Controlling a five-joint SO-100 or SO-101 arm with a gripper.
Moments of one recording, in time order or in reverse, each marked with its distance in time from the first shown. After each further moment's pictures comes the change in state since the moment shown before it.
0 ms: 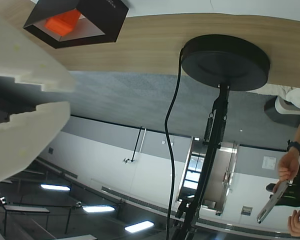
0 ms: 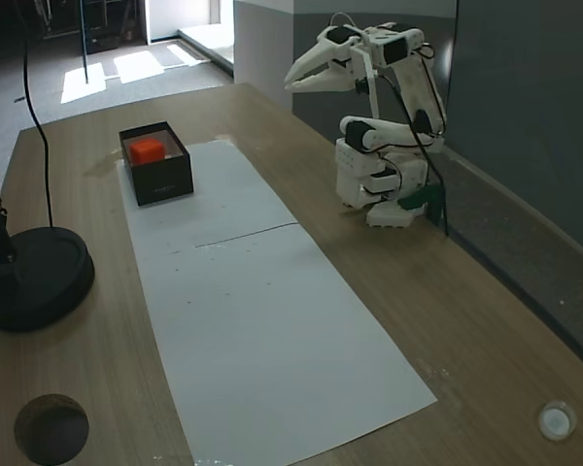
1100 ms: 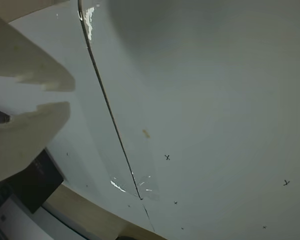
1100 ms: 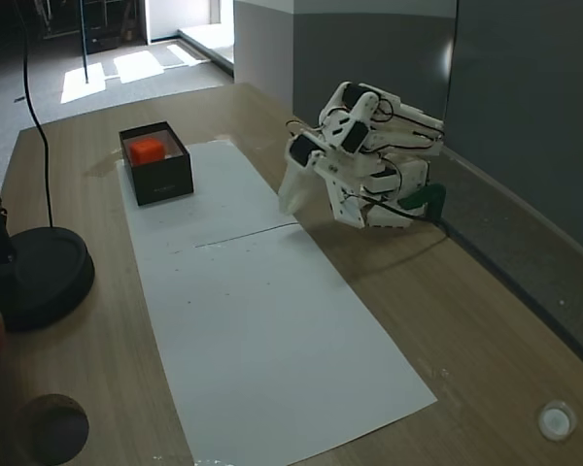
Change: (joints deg) arm -0.4 0.8 41.1 -2.5 0.2
